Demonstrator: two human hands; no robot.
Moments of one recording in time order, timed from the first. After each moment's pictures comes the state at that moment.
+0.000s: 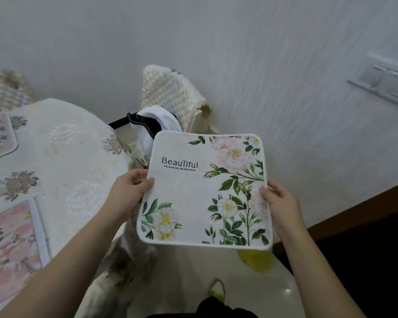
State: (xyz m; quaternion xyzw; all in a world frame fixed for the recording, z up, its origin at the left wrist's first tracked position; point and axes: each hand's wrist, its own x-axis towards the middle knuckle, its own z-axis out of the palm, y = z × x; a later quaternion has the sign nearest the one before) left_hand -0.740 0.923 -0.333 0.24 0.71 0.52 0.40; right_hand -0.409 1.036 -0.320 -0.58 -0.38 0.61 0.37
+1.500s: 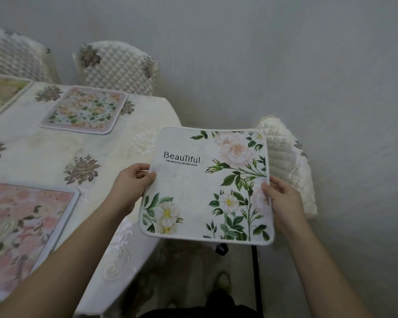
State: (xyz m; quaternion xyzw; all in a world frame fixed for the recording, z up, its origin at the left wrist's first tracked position) left_hand -0.954 1.034 -0.335 -0.04 0.74 0.64 0.20; right_hand -0.789 1.339 -0.320 -0.39 -0.61 0.68 0.13
